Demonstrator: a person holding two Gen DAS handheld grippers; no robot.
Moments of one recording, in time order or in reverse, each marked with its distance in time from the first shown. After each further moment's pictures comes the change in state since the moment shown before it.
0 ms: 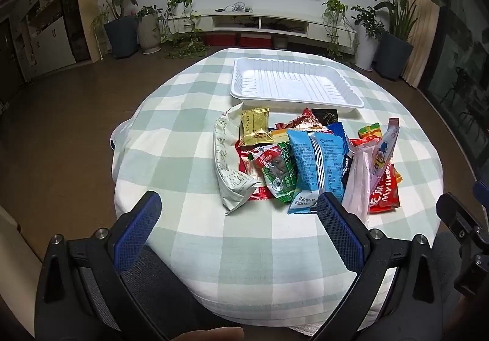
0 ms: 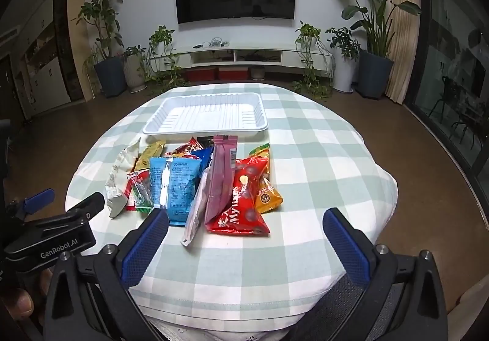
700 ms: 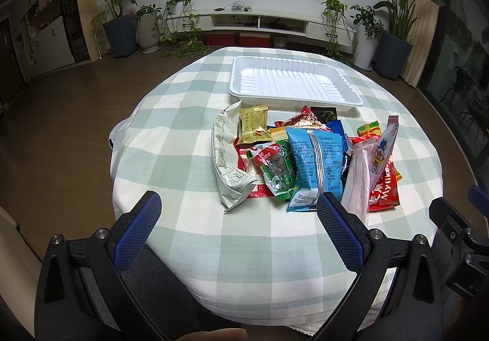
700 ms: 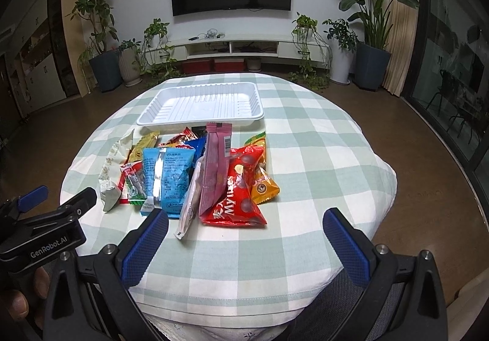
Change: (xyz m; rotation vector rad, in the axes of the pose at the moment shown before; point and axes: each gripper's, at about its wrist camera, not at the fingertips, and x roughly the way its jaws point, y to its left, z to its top) left arm -0.001 -0.001 -0.002 -0.001 -0.003 0.003; right arm 0.012 -0.002 -0.006 0.011 0.050 -0.014
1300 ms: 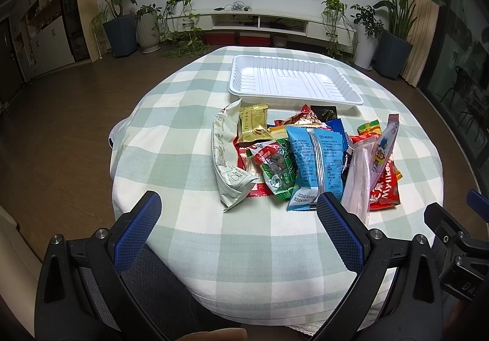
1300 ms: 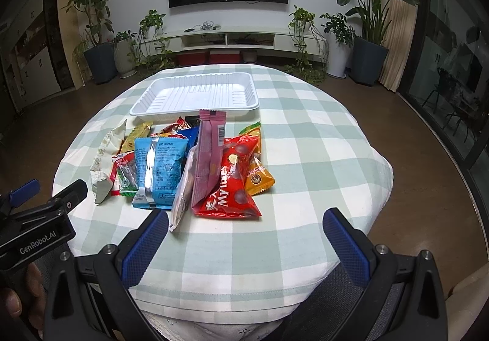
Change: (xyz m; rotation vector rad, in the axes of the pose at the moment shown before) left arm 0.000 -0.001 -0.002 0.002 0.001 0.000; right arm 0.004 -0.001 -0.002 -0.010 0.032 -0.026
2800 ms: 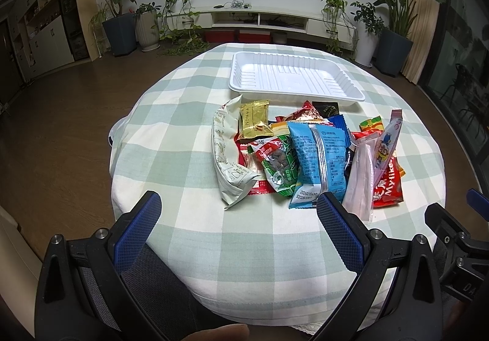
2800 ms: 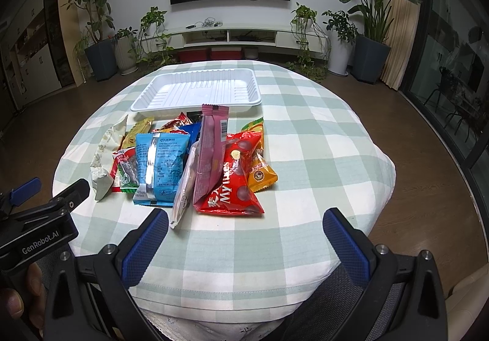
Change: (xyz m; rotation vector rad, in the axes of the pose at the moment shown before) left arm 0.004 0.002 -0.005 -0.008 0.008 -0.004; right arm 0.001 0.000 0.000 0.001 0.002 0.007
